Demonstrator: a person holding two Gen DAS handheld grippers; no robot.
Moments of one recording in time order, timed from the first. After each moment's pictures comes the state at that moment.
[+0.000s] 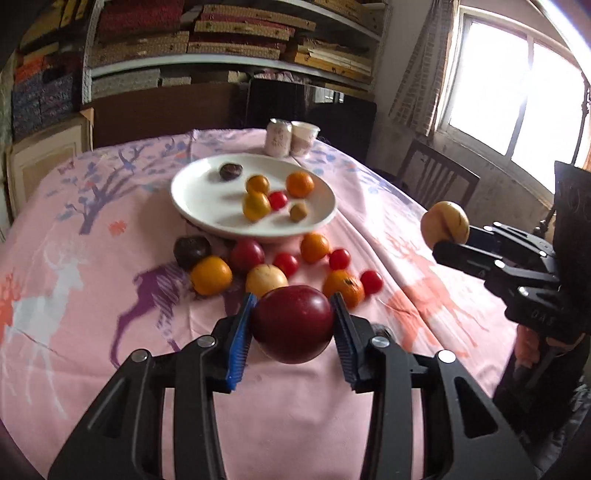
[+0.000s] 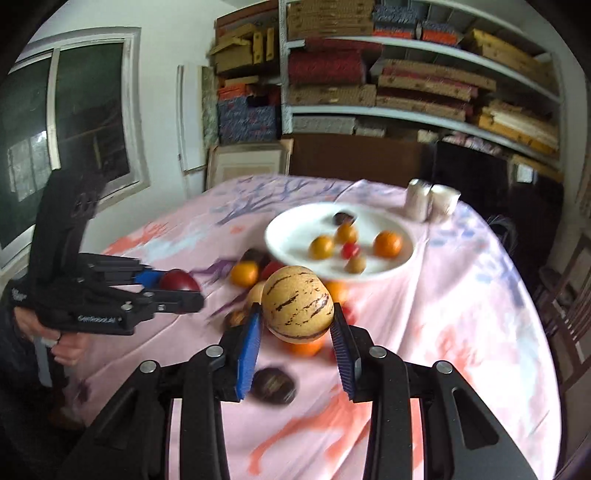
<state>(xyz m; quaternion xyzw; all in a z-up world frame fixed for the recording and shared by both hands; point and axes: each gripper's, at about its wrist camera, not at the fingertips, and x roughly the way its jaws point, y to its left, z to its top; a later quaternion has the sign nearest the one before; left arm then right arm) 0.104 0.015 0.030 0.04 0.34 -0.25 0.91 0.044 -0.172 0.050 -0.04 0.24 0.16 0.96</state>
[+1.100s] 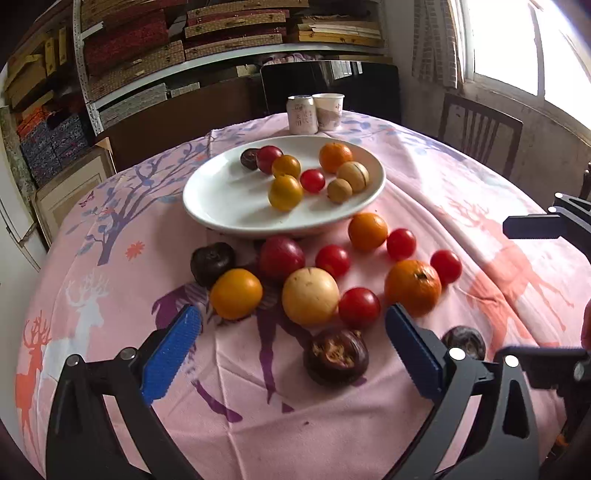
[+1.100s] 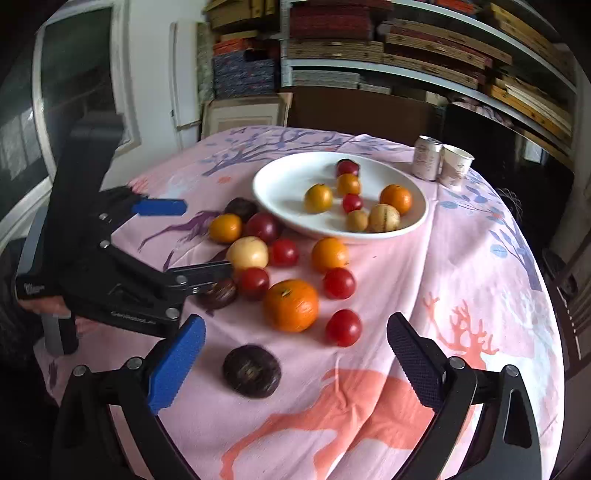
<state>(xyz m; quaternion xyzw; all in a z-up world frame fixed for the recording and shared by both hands) 0.135 -0.022 -0.015 0.15 0.35 -0.19 0.90 0.077 -0.156 0.006 -0.08 0.33 0.18 0.92</state>
